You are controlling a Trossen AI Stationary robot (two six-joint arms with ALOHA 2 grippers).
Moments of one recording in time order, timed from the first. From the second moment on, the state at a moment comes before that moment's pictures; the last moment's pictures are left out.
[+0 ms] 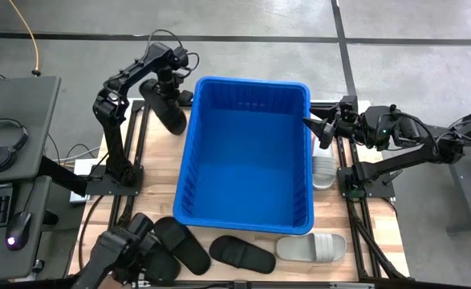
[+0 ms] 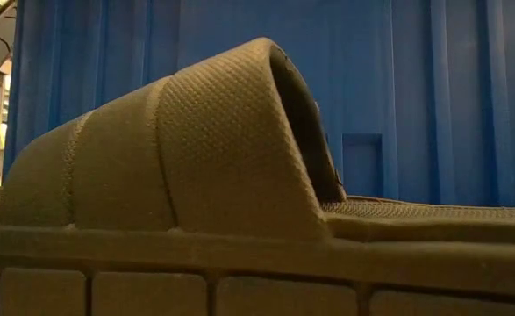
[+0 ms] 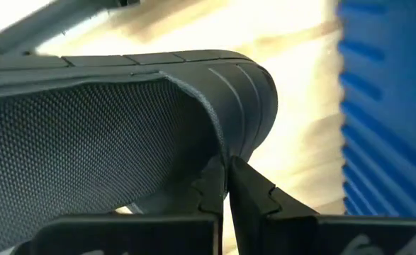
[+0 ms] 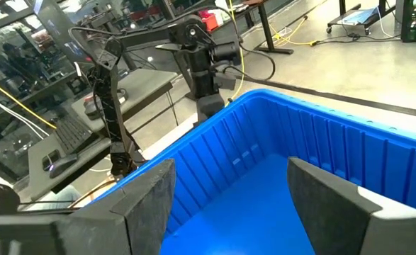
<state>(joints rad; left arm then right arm) 1.15 1.95 1.78 -1.57 0.05 -0.12 0.07 0.85 1.21 -0.62 0.56 0.54</state>
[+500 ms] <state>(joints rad) 1.15 1.84 1.85 -1.57 0.04 -0.14 0.07 0.85 1.21 -0.62 0.55 0.54</state>
